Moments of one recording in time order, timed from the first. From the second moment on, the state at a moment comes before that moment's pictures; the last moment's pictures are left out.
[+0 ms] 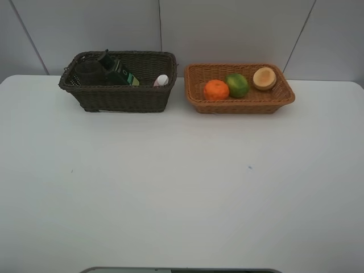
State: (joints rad) left arm -0.12 -0.01 -0.54 0.00 1.15 -0.06; right arm 0.06 0.00 -0.52 -0.13 1.06 0.06
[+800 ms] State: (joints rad) left arm -0.12 -0.01 -0.50 -0.02 1.07 -0.03; right arm 0.06 0.00 -0.52 -0.13 1.06 0.06
